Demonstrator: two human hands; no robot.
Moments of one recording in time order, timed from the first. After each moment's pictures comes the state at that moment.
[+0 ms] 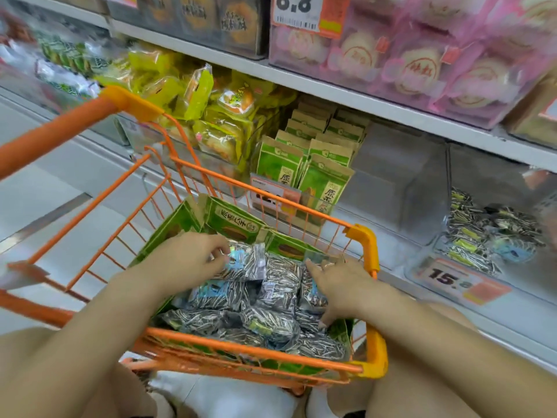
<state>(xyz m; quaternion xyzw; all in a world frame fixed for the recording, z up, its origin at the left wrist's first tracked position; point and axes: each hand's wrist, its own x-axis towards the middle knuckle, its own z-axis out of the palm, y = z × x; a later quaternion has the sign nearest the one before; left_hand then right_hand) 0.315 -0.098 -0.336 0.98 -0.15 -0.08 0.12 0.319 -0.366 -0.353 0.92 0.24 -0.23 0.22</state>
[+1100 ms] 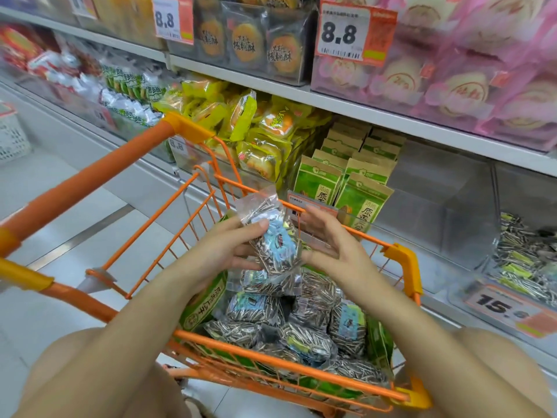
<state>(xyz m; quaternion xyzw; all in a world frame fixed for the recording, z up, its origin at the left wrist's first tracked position) 0.312 -0.096 -0.300 0.69 0.03 -0.15 0.71 0.314 -0.306 -0.298 0.79 0.21 -0.10 -0.57</state>
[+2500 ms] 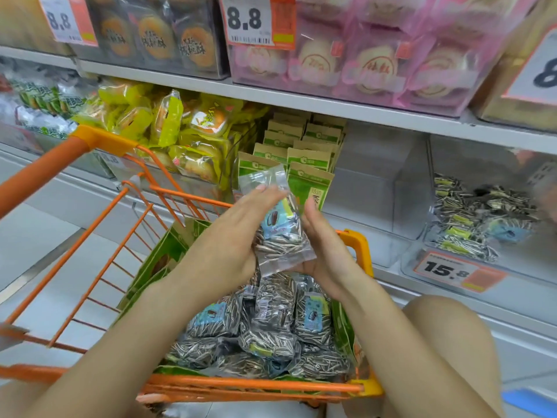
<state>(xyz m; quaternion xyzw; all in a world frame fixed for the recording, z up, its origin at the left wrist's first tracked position) 0.320 -0.170 -0.282 0.90 -0.32 0.13 0.26 0.321 -0.342 -0.305 0.58 0.01 -0.18 -0.80</state>
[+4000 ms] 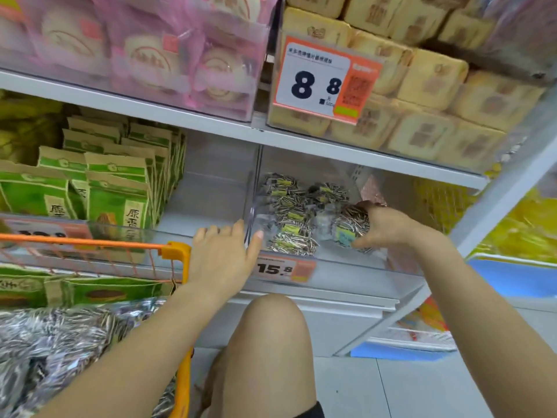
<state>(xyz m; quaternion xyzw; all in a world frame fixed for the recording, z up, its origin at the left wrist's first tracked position) 0.349 -0.417 -0.338 0.96 -0.23 0.09 0.10 0.309 -0.711 -0.268 0.98 -0.17 -0.14 -0.01</state>
